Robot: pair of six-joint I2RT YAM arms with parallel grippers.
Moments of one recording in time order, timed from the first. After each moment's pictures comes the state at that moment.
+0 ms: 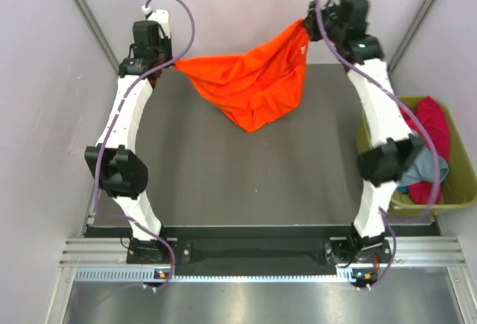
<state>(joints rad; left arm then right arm) -0.10 1.84 1.94 -0.53 -0.13 0.04 0.25 2.05 2.31 -0.48 -0.22 -0.11</state>
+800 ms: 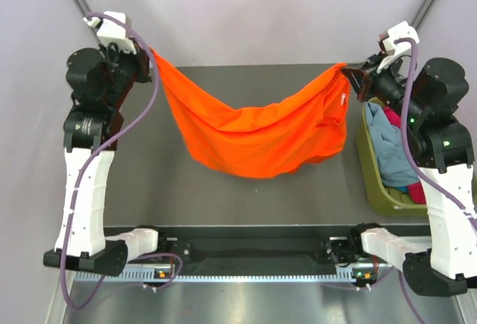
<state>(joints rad) -0.12 1.20 1.72 -0.49 0.09 0.02 0.20 1.07 1.62 -0.60 -0.34 -0.12</state>
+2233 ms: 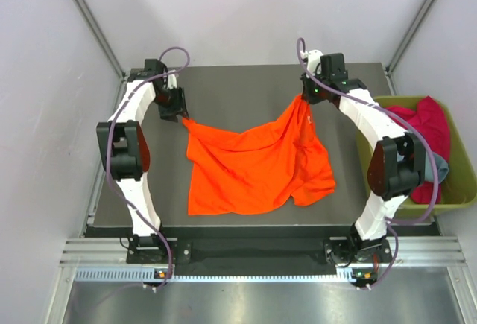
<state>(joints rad) 0.01 2.03 1.80 -0.92 0.28 -0.12 0.25 1.79 1.55 -0.46 -0.17 -0.13</state>
